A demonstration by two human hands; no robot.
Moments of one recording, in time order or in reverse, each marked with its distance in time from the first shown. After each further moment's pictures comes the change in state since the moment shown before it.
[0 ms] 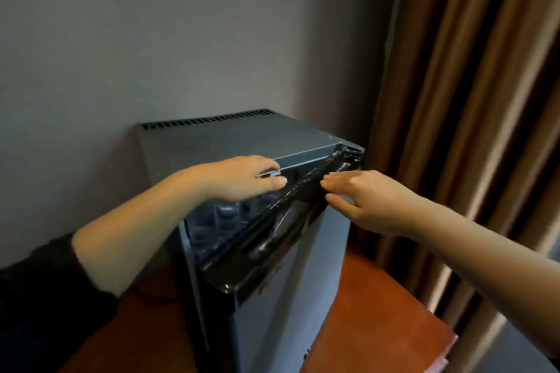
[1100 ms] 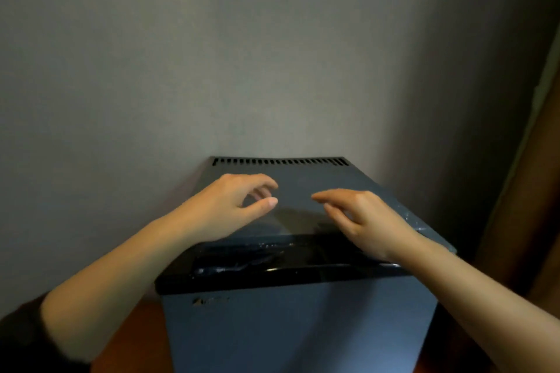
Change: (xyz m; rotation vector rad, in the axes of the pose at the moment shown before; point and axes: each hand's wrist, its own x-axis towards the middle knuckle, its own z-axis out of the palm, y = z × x) left_hand 0.016 -0.036 -0.024 -0.047 0.525 -0.278; right_hand 0.155 0.051 0.013 0.381 0.252 -0.382
